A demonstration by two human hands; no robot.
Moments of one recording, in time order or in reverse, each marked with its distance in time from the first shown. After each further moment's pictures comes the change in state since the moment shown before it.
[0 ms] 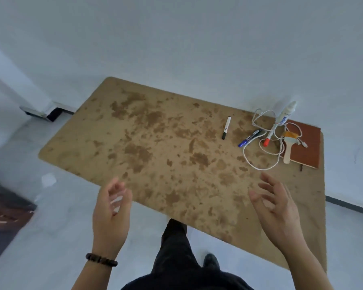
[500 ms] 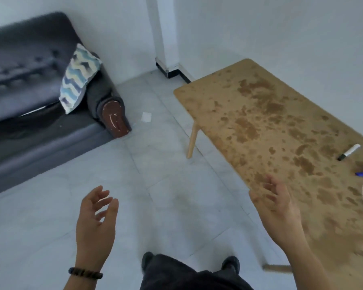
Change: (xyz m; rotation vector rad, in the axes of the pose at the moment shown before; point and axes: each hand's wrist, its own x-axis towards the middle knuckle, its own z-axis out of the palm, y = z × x) left_hand -0.240 -0.130 -0.232 -0.008 0.665 -0.308; right_hand -0.155 -0.087 0.132 -0.130 -0.547 -0.298
